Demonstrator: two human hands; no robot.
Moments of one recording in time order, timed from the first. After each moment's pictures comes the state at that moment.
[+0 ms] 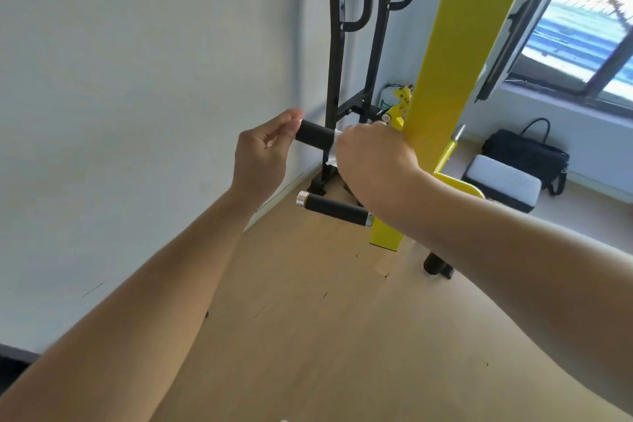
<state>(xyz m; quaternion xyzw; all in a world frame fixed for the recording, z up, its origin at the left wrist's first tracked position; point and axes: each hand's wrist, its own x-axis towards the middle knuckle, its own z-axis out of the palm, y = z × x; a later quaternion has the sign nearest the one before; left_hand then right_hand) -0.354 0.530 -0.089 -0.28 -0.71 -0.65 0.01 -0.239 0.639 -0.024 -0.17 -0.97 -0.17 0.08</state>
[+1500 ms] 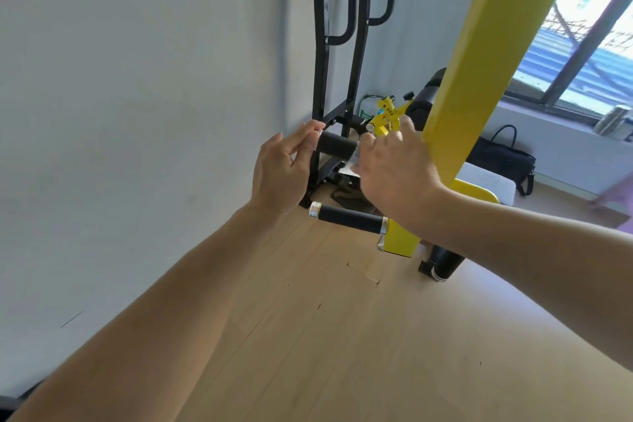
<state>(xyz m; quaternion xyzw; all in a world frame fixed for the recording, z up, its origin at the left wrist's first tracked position) -0.364 0.524 -0.096 -0.37 -0.77 -0.52 0.09 -0.248 0.638 -0.044 -0.19 -0.93 -0.31 0.04</state>
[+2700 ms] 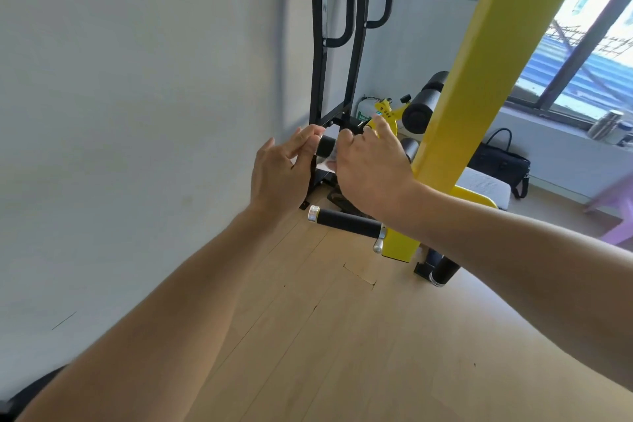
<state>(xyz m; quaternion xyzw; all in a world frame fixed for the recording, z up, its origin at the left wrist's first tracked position) -0.365 0.529 -0.096 -0.34 -0.79 -0.51 0.07 -0.271 0.628 -0.041 -0.18 -0.94 -0.27 0.03</state>
